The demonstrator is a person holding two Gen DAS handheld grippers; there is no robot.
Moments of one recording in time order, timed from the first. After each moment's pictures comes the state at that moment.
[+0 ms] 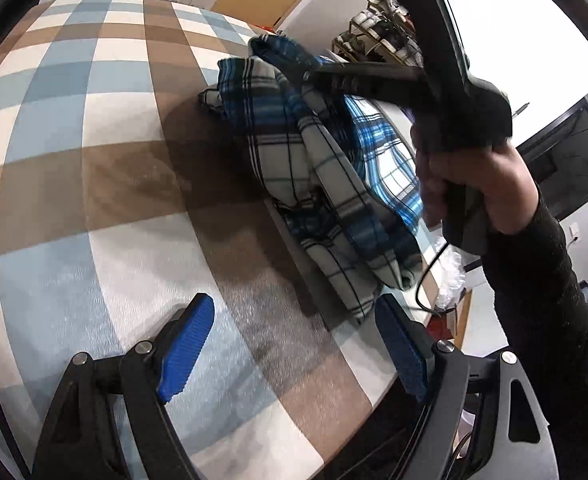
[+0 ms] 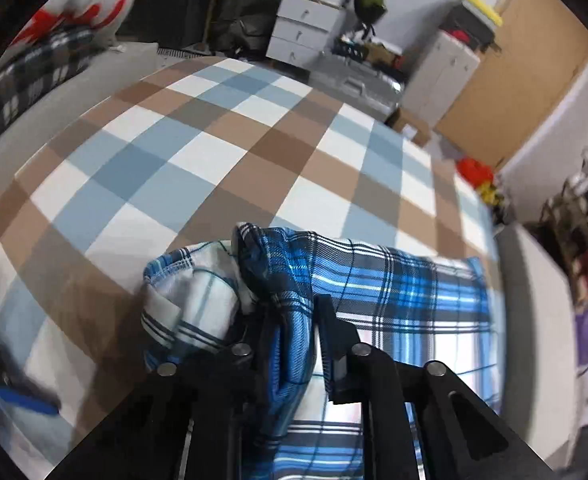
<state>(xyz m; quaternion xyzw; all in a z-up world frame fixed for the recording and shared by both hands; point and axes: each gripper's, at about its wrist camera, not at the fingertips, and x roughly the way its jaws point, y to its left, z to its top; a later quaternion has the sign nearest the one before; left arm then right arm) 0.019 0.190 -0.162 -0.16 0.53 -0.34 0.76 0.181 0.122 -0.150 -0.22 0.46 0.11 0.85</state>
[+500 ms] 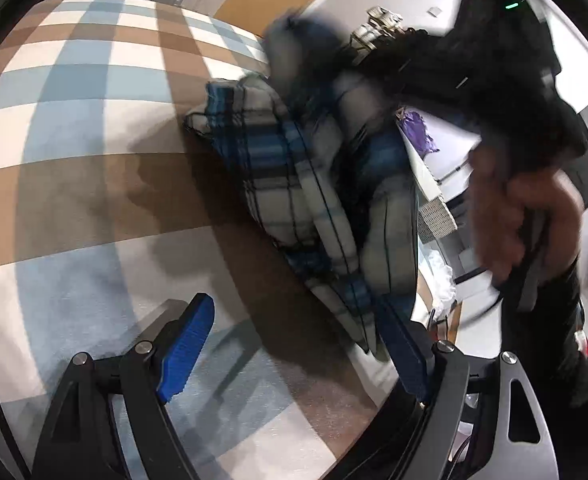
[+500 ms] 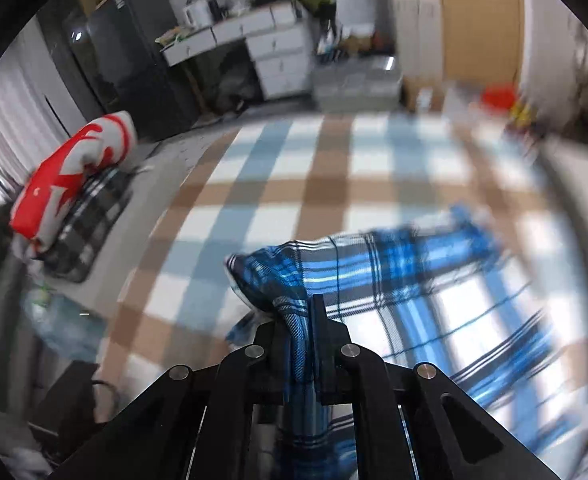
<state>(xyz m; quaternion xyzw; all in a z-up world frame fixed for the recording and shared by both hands) 0.022 0.208 -0.162 -0.18 0.52 -0.34 0.76 0.173 0.110 -0.109 0.06 0.49 0.17 0.85</state>
